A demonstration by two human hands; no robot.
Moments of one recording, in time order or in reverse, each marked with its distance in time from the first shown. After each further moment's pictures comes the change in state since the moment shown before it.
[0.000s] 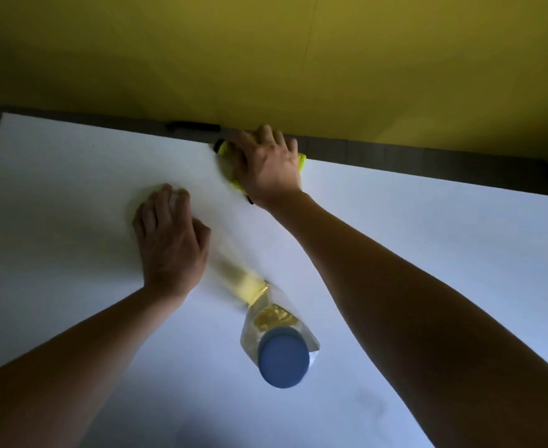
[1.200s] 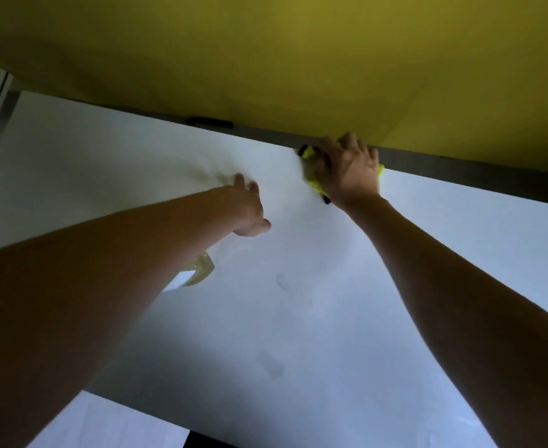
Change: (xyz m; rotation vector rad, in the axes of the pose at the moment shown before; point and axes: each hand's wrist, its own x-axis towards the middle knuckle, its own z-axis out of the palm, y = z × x) left_hand 0.019 0.238 -0.068 0.399 -1.016 0.078; right_hand -0.078 0.232 -0.078 0.018 -0.048 0.013
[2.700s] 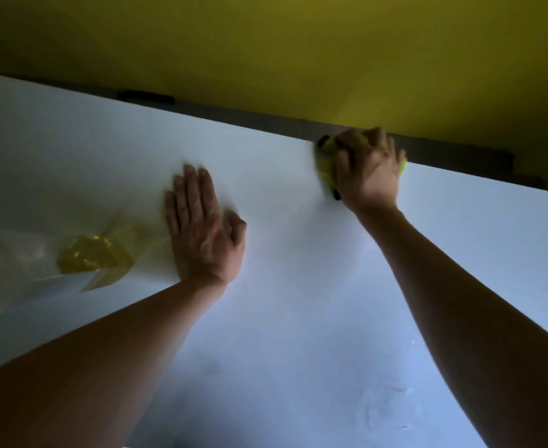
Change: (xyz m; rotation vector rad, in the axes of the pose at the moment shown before) left_hand 0.037 0.102 0.114 -0.502 1.030 -0.177; right_hand -0.055 0.107 -0.039 -0.019 0.131 0.215
